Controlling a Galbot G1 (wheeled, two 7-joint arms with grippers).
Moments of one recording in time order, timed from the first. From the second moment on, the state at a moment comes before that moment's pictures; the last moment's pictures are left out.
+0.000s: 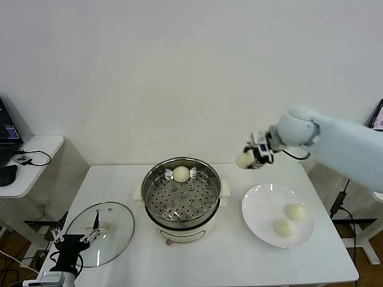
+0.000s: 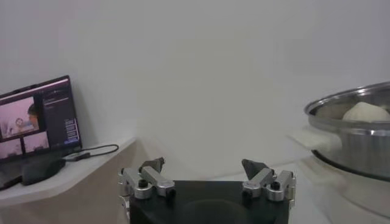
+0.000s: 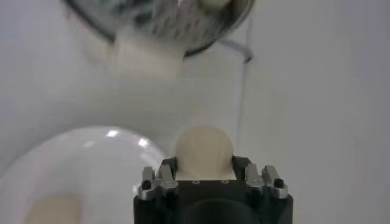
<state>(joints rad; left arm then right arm) 1.71 -1.24 -0.75 -2.04 -0.15 -0.07 -0.11 0.56 0.78 -1.15 1.56 0.27 -0.48 -0.89</state>
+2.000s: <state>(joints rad) 1.71 -1.26 -0.76 -2.04 -0.15 -0.09 -0.11 0.49 1.31 -1.22 1.35 0.46 -0.70 -0.79</state>
